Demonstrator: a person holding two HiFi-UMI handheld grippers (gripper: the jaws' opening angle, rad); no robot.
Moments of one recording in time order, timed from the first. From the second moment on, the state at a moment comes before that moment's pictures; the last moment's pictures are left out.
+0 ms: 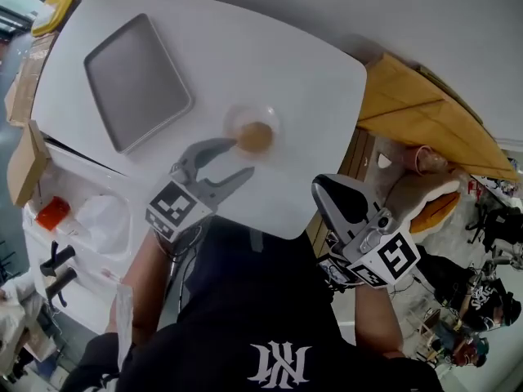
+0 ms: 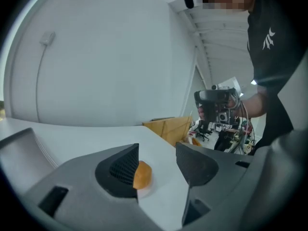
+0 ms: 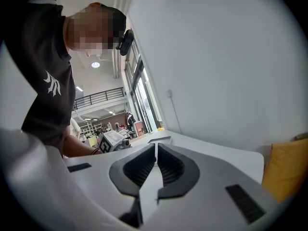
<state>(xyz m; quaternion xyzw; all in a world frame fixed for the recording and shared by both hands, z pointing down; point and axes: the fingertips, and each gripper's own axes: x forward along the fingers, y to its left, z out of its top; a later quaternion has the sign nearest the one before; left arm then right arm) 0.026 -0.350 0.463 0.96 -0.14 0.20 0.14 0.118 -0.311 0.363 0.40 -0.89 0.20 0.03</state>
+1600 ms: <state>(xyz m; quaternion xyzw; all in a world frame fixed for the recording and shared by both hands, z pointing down) 0.053 -0.400 0.660 0.91 -0.15 0.37 0.06 0.168 -0.385 0.559 0.37 -0.88 0.30 0.02</state>
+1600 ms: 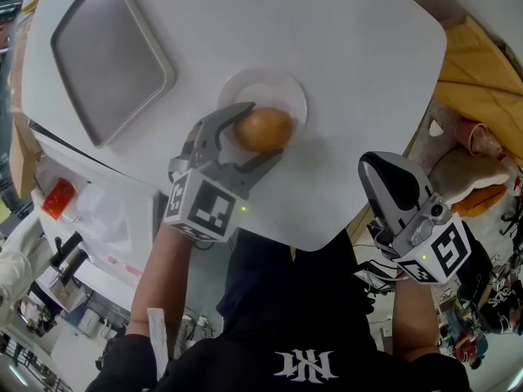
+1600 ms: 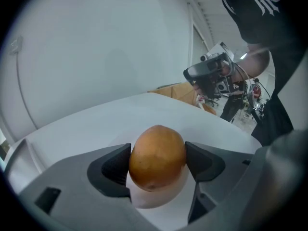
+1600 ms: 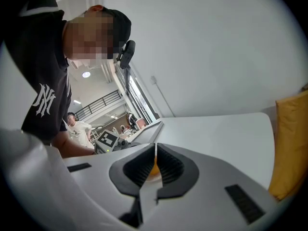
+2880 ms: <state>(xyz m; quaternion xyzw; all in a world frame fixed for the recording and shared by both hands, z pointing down) 0.064 -0.378 0.394 0.95 -0.25 0.19 0.07 0.169 -0.329 0.327 0.34 -0.93 0.13 -0.02</state>
